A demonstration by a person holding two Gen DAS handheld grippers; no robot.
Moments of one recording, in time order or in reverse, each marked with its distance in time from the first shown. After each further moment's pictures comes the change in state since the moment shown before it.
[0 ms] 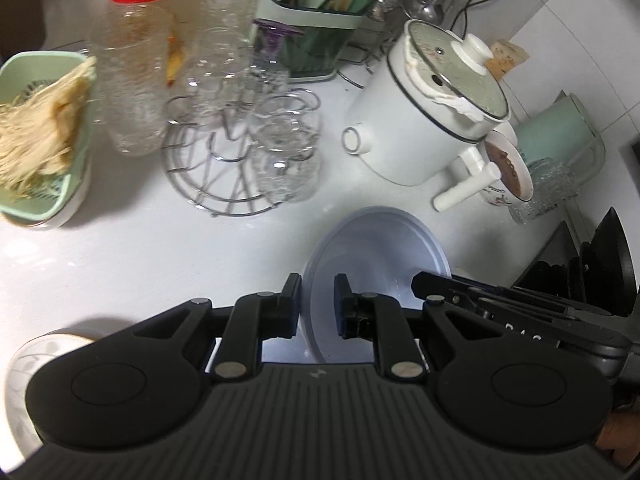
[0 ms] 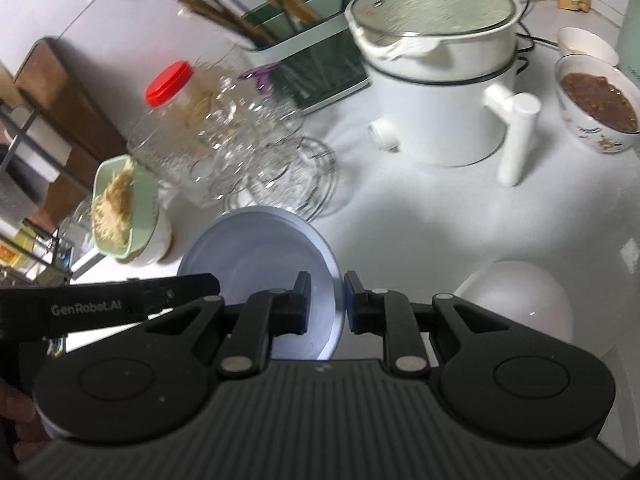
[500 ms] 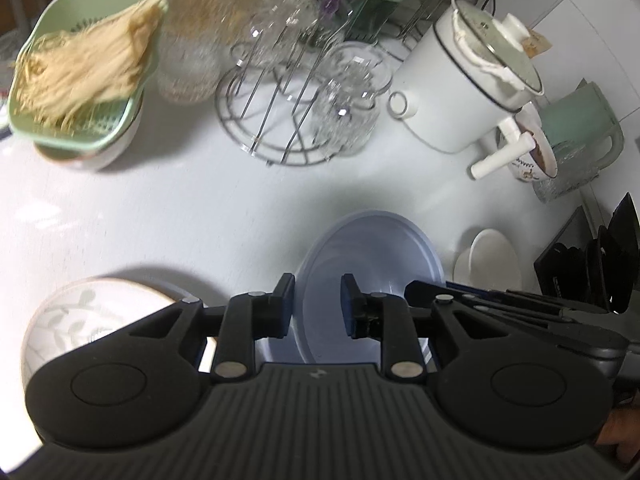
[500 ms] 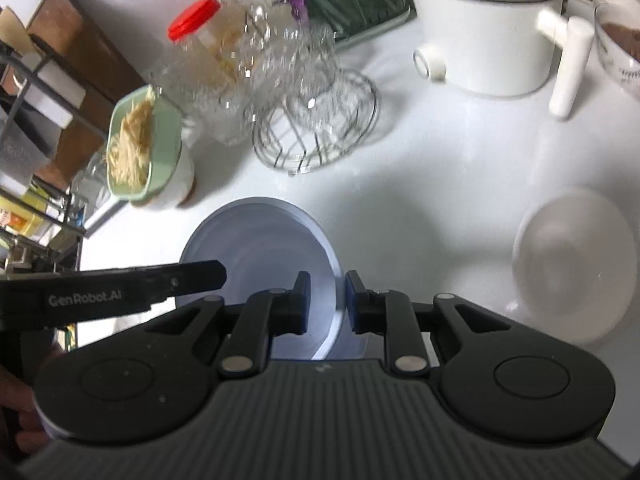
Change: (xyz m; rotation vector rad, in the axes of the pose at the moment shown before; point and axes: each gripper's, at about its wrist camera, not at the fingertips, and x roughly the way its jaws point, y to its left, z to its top) left arm -0.001 0.049 -0.038 -0.038 0.062 0.023; right arm 0.028 0.029 -0.043 -0.002 0.116 0.047
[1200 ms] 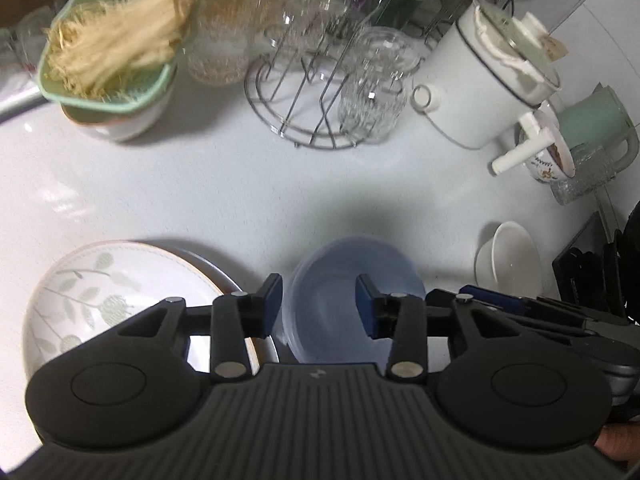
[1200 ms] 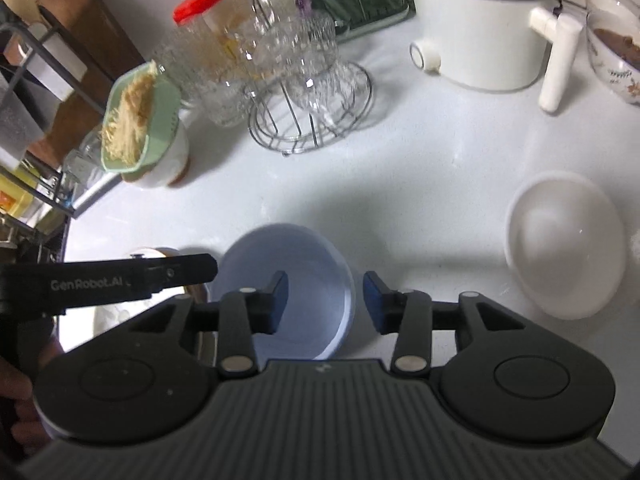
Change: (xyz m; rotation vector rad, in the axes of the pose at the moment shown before) left arm -0.004 0.005 -0.026 -0.019 -0.047 0.052; right arm -0.009 0.004 -0.021 -0.046 -0.037 -0.041
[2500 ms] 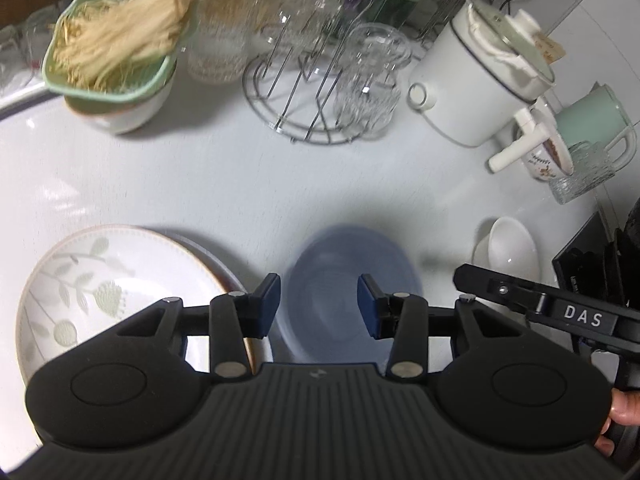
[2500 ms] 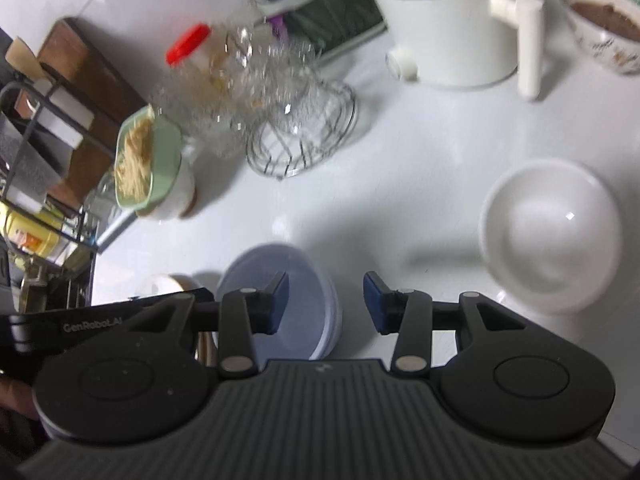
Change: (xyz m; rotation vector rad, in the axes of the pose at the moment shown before) left arm 0.005 -0.002 -0.013 -0.008 -0.006 0.007; right arm -0.005 -0.038 -0.002 0.108 -0.023 0.106
